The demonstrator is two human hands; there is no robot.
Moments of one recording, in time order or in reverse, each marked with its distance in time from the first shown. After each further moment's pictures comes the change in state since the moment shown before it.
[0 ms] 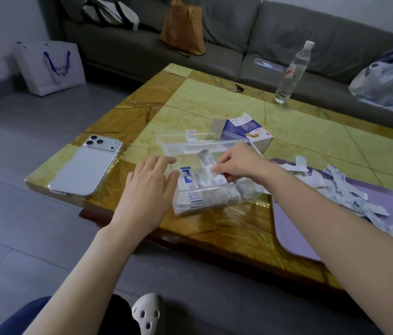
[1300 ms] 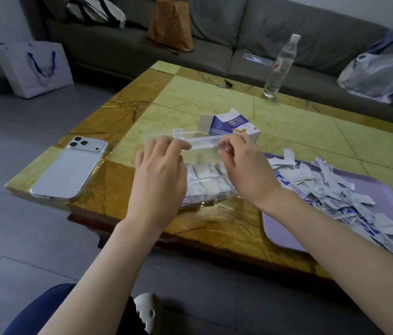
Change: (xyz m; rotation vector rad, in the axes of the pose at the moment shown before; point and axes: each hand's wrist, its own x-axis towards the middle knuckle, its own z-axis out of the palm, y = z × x) left_hand 0.007 0.043 0.008 -0.009 0.240 0.205; right_hand -0.045 0.024 0.005 -0.136 0.535 -0.396
